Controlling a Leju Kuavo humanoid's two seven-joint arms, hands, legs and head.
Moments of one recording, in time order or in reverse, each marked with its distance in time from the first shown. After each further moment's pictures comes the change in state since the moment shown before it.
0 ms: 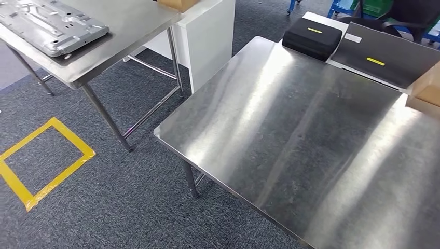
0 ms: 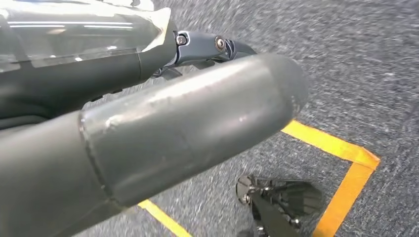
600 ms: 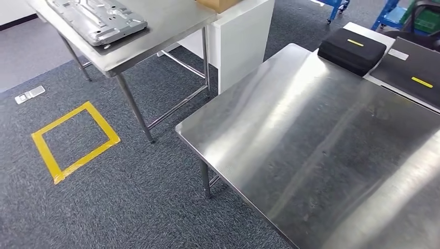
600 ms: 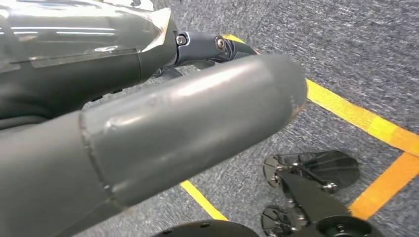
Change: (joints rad) left arm 0.010 -0.008 0.000 0.004 -0.021 -0.027 0.086; right arm -0.006 0.001 0.022 0.000 0.001 0.034 -0.011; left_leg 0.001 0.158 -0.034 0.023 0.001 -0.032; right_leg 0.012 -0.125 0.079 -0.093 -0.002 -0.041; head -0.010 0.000
